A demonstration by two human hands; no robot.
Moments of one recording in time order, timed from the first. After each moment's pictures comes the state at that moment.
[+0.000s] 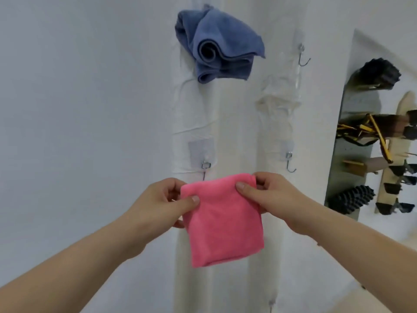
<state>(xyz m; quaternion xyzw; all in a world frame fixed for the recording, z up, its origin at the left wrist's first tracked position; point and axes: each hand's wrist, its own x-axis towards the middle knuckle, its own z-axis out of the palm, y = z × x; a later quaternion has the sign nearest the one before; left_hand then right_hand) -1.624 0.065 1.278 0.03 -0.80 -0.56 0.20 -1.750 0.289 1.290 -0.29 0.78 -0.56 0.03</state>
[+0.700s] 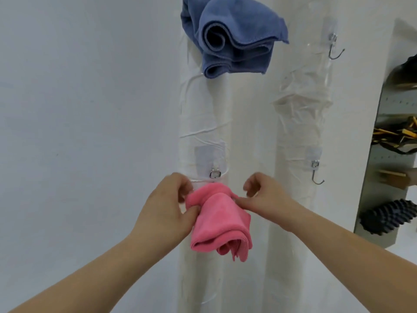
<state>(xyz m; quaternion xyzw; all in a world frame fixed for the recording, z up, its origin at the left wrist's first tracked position) -1.682 0.049 1.255 0.03 -0.85 -0.28 0.44 -1.838 0.238 1.277 -0.31 0.84 -0.44 -0.09</state>
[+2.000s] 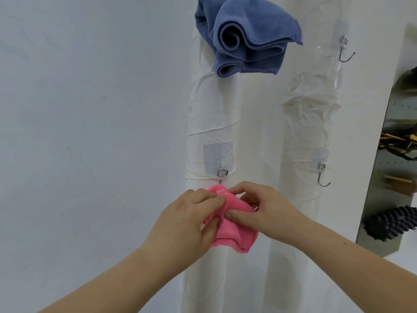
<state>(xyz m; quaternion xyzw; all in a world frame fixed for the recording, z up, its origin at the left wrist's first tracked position) -1.680 0.062 1.232 -0.09 -0.88 -0.09 0.46 -1.800 0.244 1.271 -0.47 0.78 -0.41 -0.04</state>
